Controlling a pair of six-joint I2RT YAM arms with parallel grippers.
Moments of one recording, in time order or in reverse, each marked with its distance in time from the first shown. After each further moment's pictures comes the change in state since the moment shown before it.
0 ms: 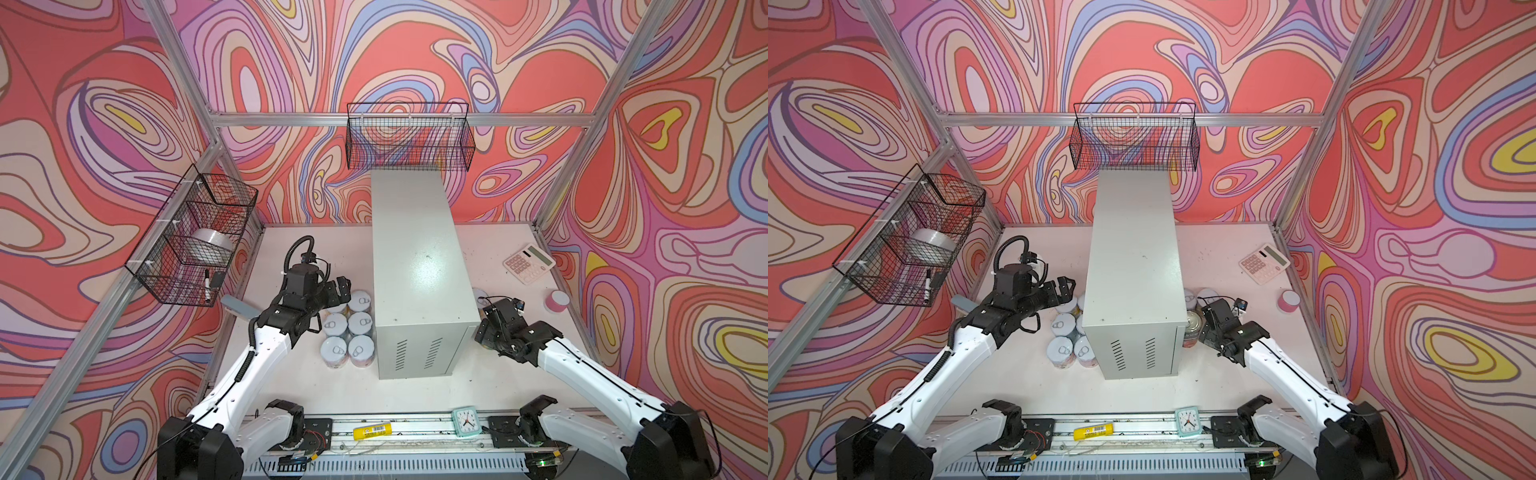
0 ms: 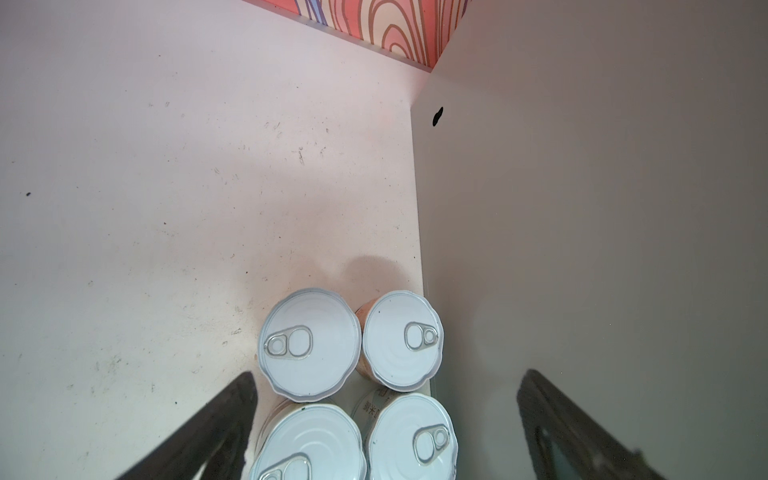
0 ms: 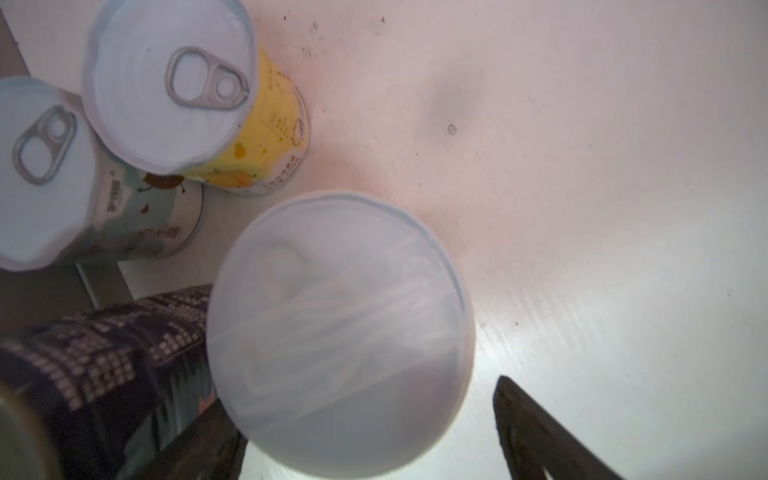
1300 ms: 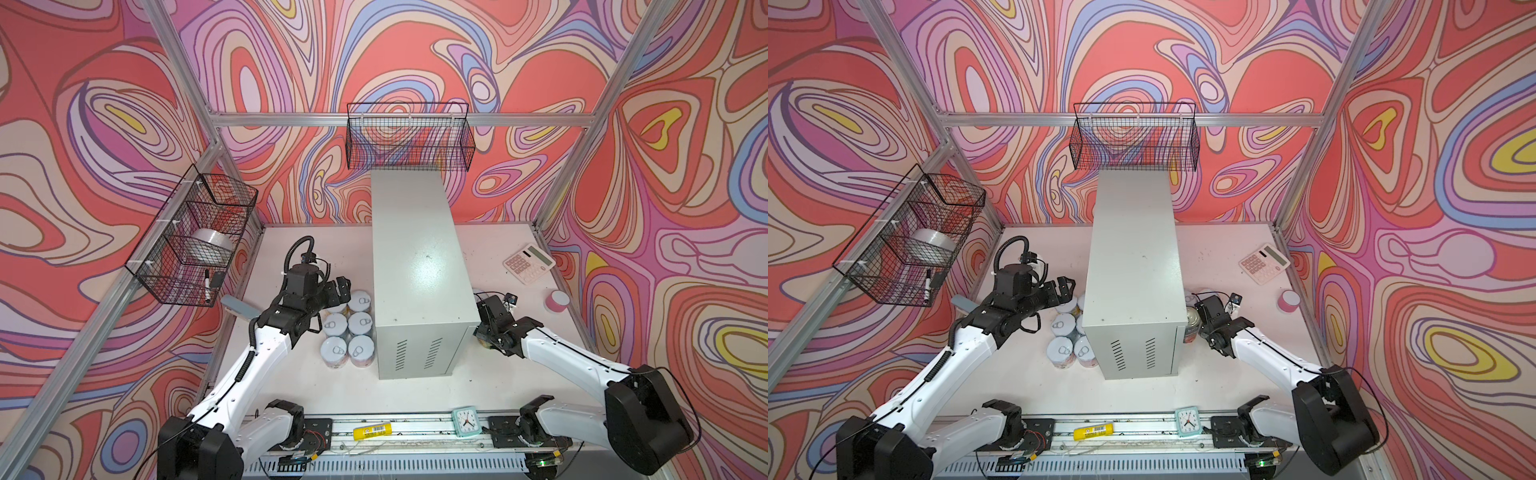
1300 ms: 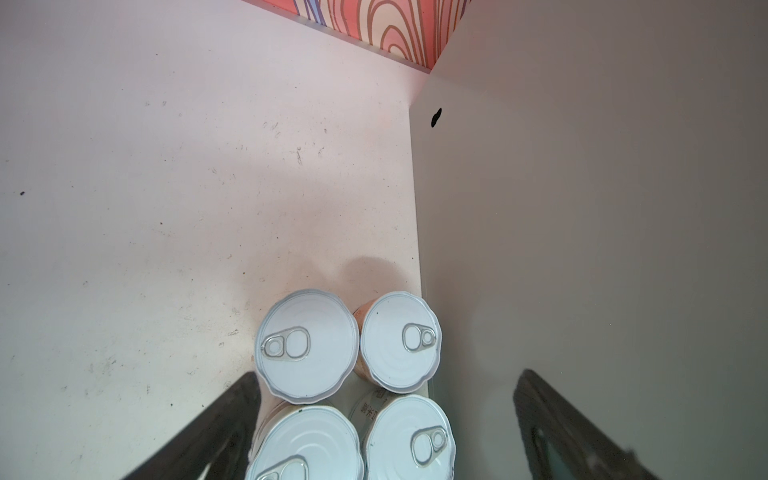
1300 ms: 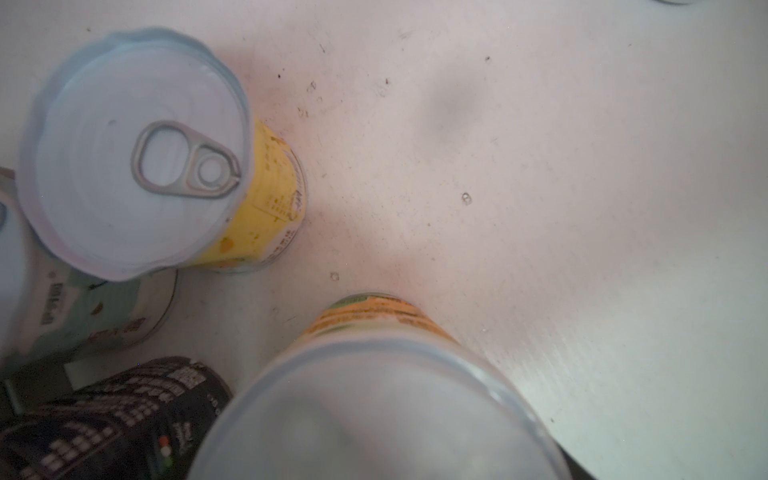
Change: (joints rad) left arm 0.000 0.001 -0.002 0.009 0.003 -0.003; right arm -0.008 0.160 -0.030 0.205 0.090 -0.031
